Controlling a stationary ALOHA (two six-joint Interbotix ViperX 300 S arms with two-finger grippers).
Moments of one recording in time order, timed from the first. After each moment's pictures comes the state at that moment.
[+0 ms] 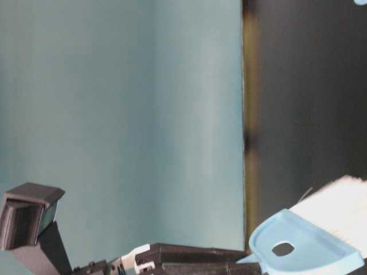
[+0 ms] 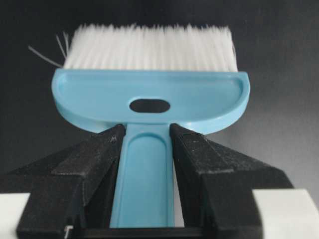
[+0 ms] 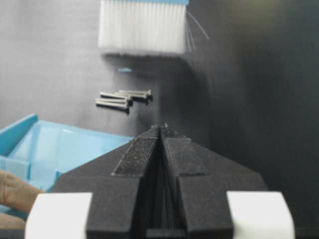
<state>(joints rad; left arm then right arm) -0.05 -0.14 0.50 0.05 0.78 -0.04 0.06 -1.39 1.41 0.00 0.23 -0.01</state>
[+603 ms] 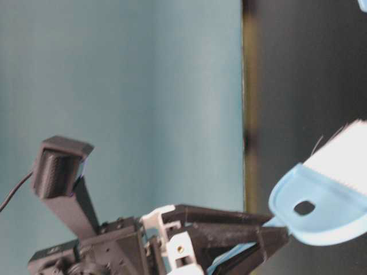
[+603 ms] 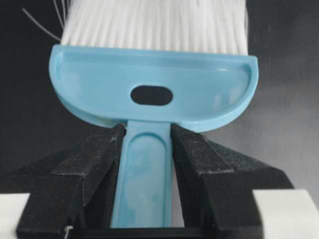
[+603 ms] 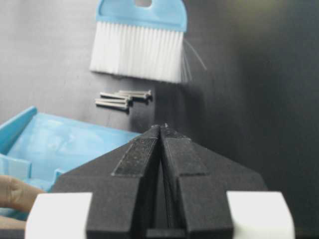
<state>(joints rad) -0.04 0.01 0.39 0.05 0.77 0.05 0.06 -1.40 1.41 0.00 0.23 -0.01</state>
